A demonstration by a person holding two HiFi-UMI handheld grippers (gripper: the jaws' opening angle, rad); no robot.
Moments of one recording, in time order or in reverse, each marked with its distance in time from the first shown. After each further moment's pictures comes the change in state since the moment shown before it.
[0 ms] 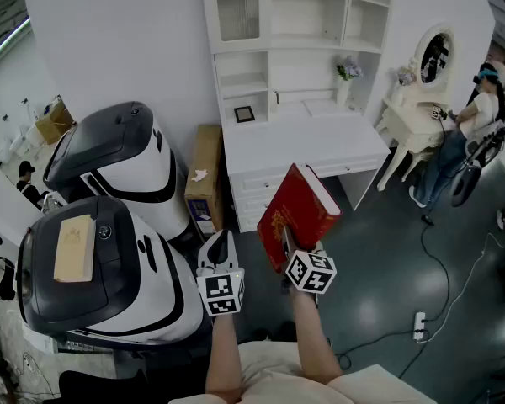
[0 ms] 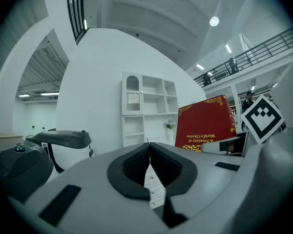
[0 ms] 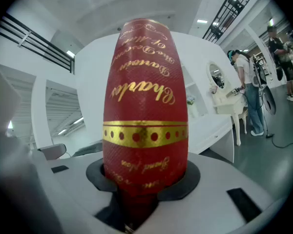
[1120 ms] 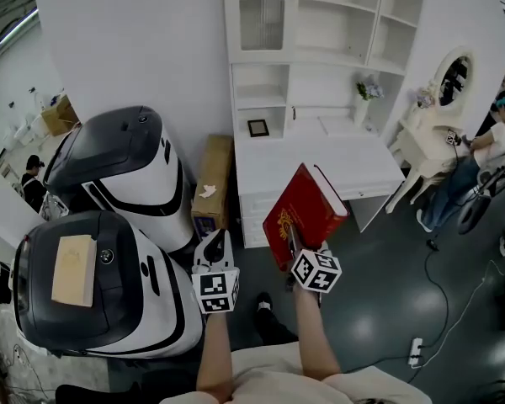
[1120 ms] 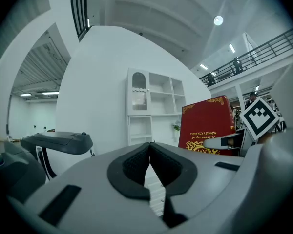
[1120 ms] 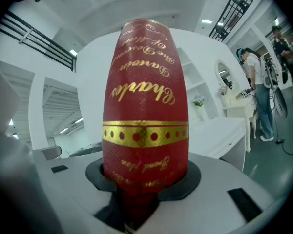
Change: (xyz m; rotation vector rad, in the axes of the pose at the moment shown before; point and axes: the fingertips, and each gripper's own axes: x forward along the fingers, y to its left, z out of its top) left arm 0.100 0.079 0.009 -0.006 -0.014 0.024; right arm 0.127 0.003 0.040 -0.038 -0.015 0.028
